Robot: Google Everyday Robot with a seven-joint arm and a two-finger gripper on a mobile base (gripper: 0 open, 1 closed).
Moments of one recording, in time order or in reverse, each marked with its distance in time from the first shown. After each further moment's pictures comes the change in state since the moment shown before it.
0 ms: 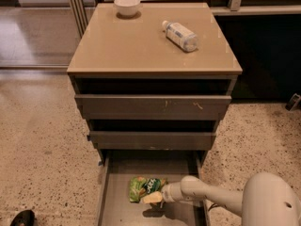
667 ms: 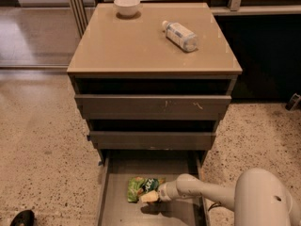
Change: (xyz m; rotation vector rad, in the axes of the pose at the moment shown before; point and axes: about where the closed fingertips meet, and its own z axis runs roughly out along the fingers) arm -0.005 0.008 0.016 -0.007 0.028 -0.017
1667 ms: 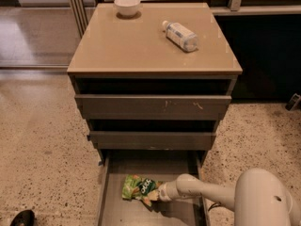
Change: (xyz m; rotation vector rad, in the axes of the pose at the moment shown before) arm 0.000 0.000 0.000 0.000 0.000 0.000
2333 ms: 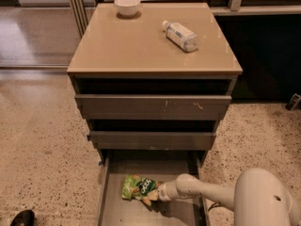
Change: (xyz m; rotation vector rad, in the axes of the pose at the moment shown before) arm 0.000 0.000 0.000 0.000 0.000 0.000
